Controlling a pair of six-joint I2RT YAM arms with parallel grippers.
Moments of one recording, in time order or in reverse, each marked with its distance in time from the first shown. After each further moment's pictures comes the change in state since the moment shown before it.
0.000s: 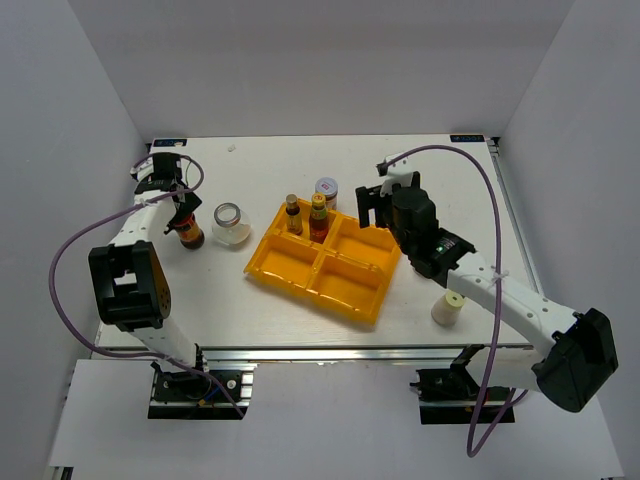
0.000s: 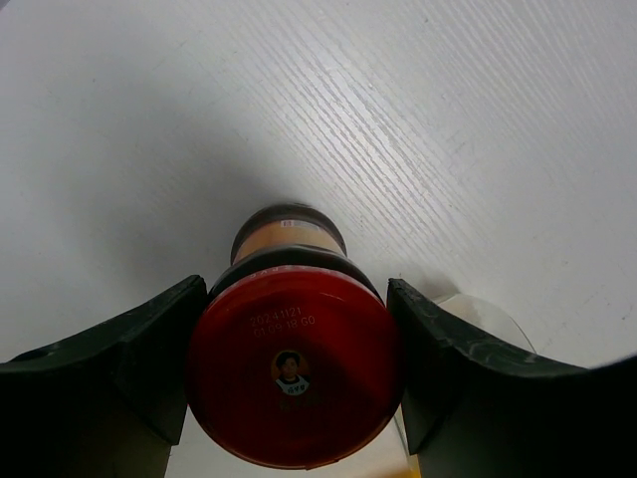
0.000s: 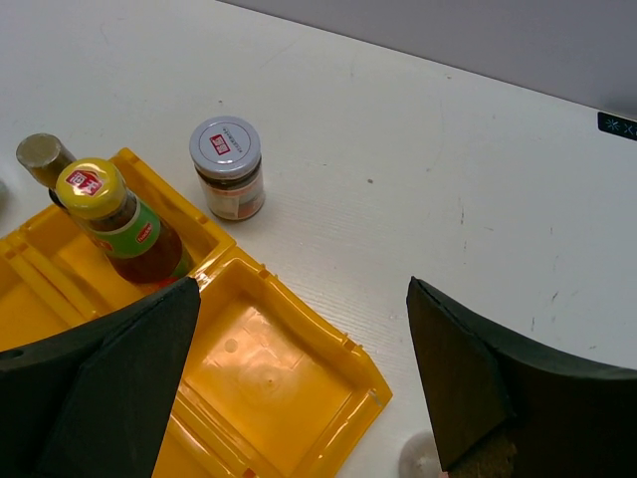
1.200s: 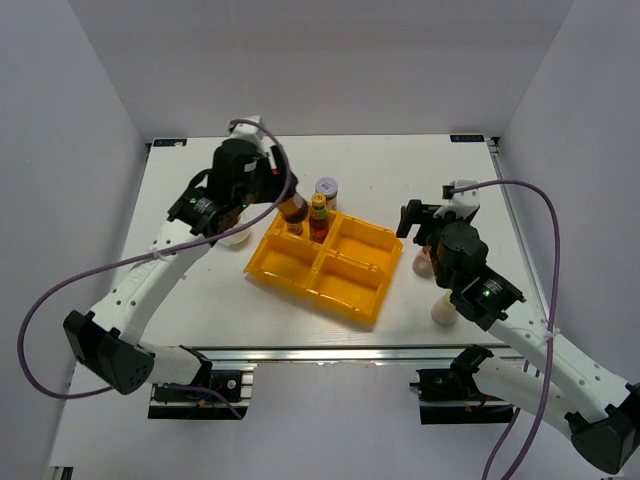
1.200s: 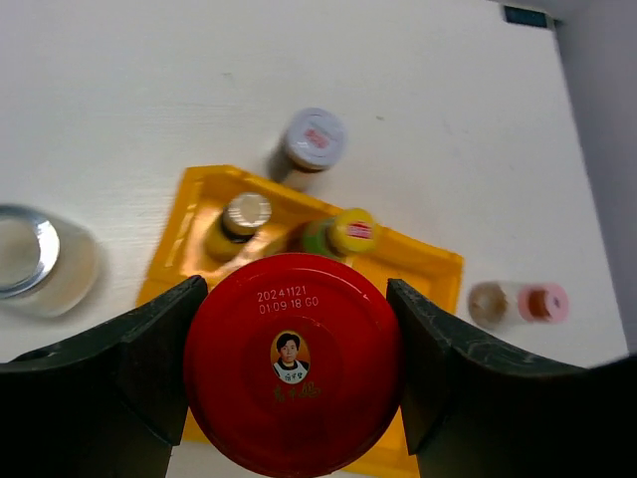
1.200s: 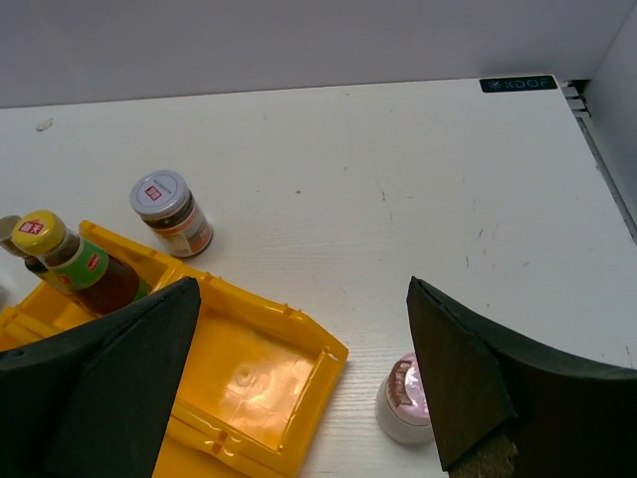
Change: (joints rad) left arm -0.616 -0.379 0.110 0.034 0.171 0.151; right arm -0.011 -0.394 -0.211 -0.035 0.212 0.150
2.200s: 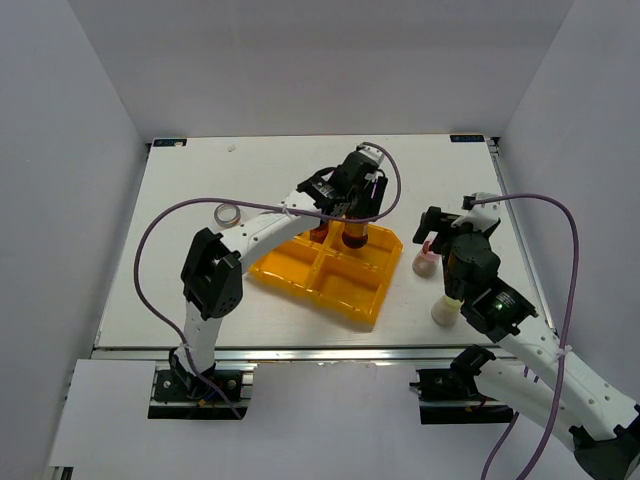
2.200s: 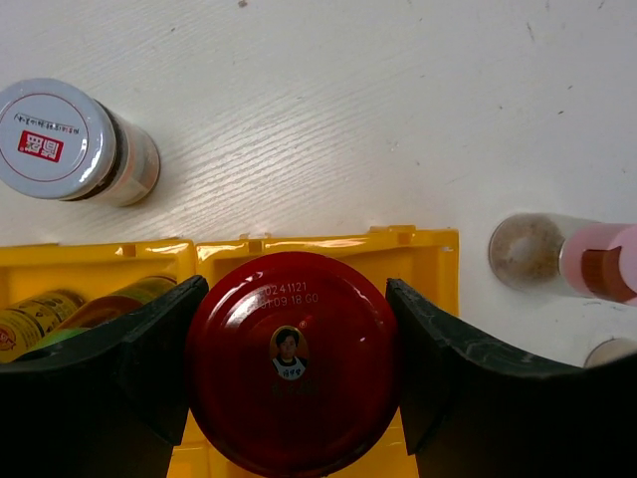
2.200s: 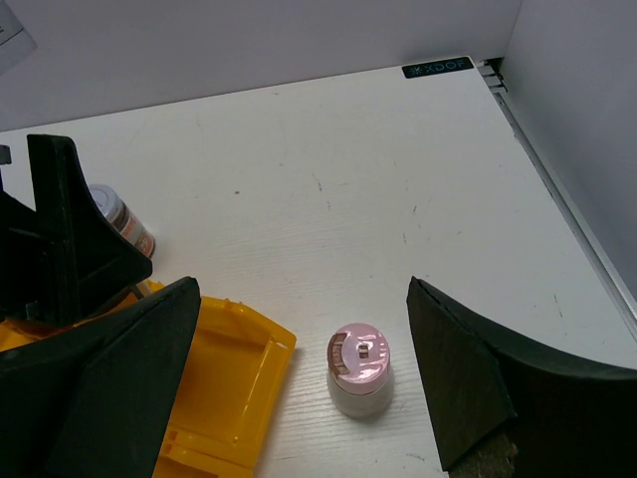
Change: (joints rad) left arm -0.328 0.704 0.466 -0.009 -0.044 0.180; right arm -0.018 -0.130 -0.048 -0.091 0.134 0.033
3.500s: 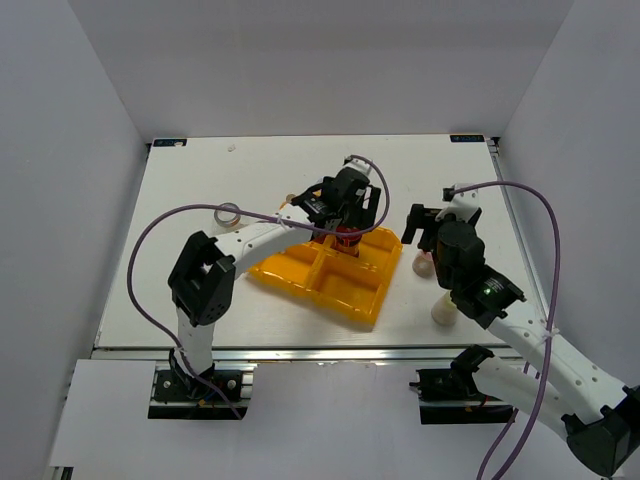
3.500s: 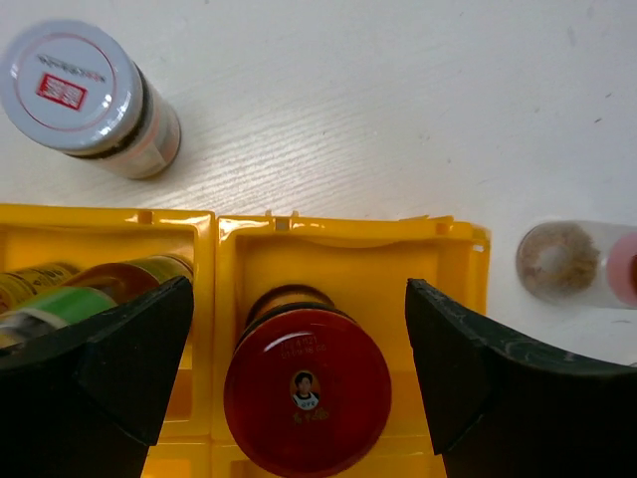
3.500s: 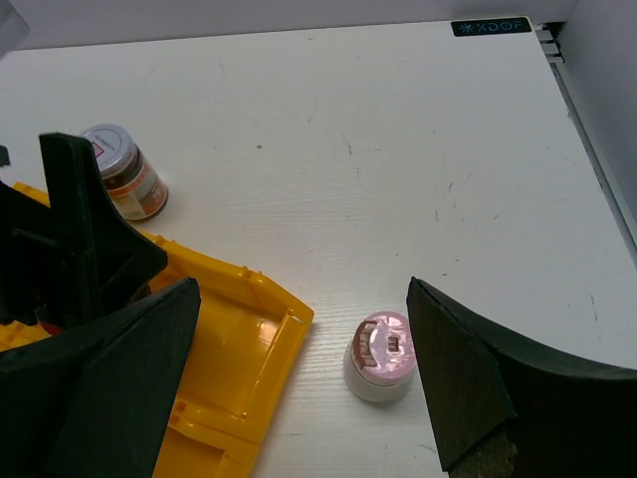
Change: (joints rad) left arm -0.001 -0.077 -0.259 0.174 -0.066 -0.051; right arm -0.034 0.116 0.029 -0.030 -0.132 0.005
